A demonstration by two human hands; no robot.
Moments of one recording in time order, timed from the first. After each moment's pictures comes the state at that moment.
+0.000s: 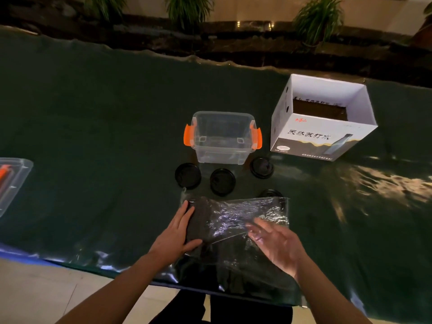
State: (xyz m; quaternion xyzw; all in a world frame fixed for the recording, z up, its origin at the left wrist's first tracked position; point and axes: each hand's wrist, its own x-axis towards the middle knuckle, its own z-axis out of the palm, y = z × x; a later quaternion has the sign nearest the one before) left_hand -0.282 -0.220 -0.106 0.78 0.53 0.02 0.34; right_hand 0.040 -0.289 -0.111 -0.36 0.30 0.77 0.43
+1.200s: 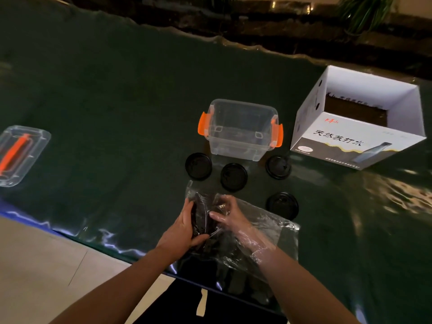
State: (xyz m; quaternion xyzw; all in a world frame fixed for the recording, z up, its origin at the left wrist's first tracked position) left_hand -0.264 -0.232 -0.110 0.69 0.62 0.02 0.39; right_hand -0.076 -0.194 -0.139 -0.59 -0.37 0.67 0.25
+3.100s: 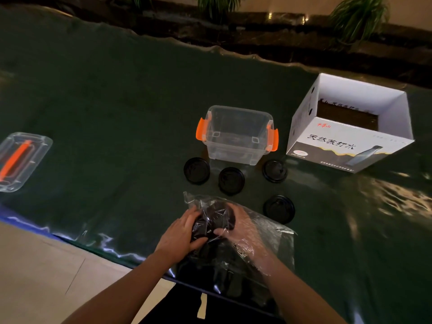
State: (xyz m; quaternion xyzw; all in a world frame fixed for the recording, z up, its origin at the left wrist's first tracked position) left_hand -0.263 -0.234 -0.120 0.75 0.59 0.01 0.30; right_hand -0.051 -0.215 -0.142 -0.65 -0.60 0.45 0.14
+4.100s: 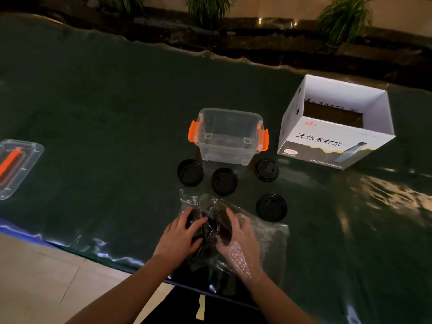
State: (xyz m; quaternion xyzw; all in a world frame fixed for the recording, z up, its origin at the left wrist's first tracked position) left_hand -0.250 -0.242 -0.115 0.80 0.57 -0.07 0.18; right_hand -0.054 -0.273 -0.121 -0.72 -0.62 0.27 0.14
